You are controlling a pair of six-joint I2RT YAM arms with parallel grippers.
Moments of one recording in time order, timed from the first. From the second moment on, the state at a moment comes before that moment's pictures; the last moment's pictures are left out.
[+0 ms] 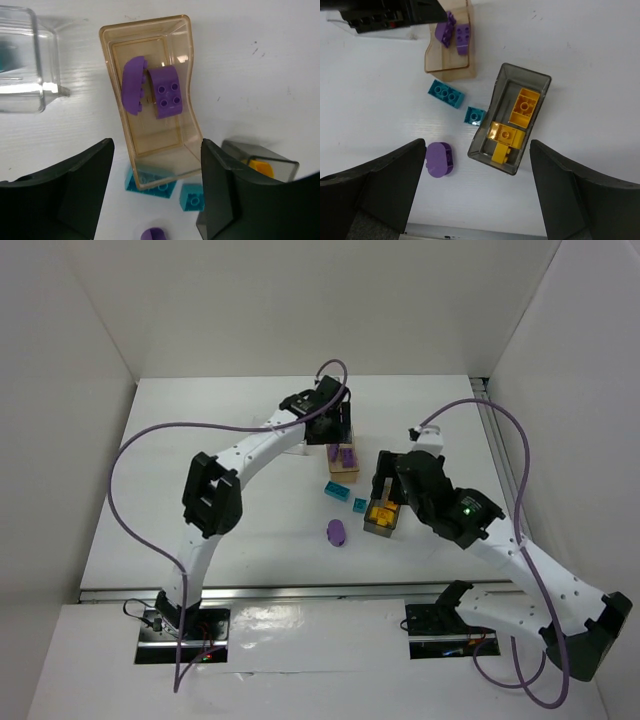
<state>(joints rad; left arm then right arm) -0.64 2.26 2.13 -0.77 -0.15 -0.60 0.73 0.93 0.99 -0.68 0.52 0.58</state>
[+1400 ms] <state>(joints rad) -0.36 1.44 1.39 -0.73 -0.15 -0.60 0.95 1.59 0.95 -0.35 0.40 0.62</state>
